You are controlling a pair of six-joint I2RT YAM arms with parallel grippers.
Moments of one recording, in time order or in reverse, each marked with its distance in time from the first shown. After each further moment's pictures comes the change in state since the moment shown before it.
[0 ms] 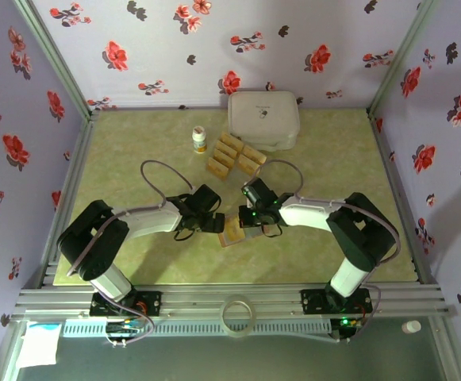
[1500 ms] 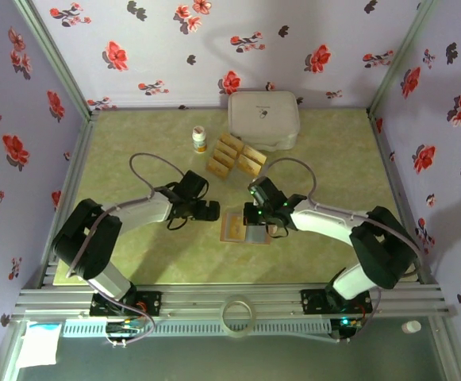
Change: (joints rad) left arm 0.130 -0.032 0.033 0.010 0.117 0.125; right arm 0.001 -0.159 -0.038 -0.060 0.035 0.094
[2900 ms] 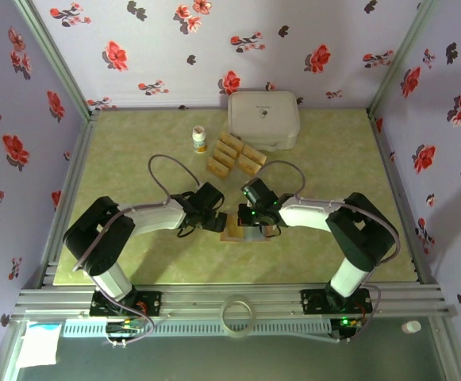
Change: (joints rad) left arm -0.134 0.071 0.005 0.011 -0.161 0.029; right arm 0.001 0.161 0.030 0.098 -0.040 0.005
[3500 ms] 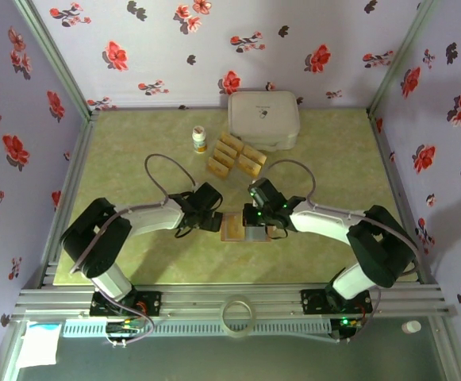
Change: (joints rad) left arm 0.003 -0.030 -0.002 -0.066 -0.060 -0.034; right arm 0.001 -0.156 -0.062 -0.049 0.031 0.010
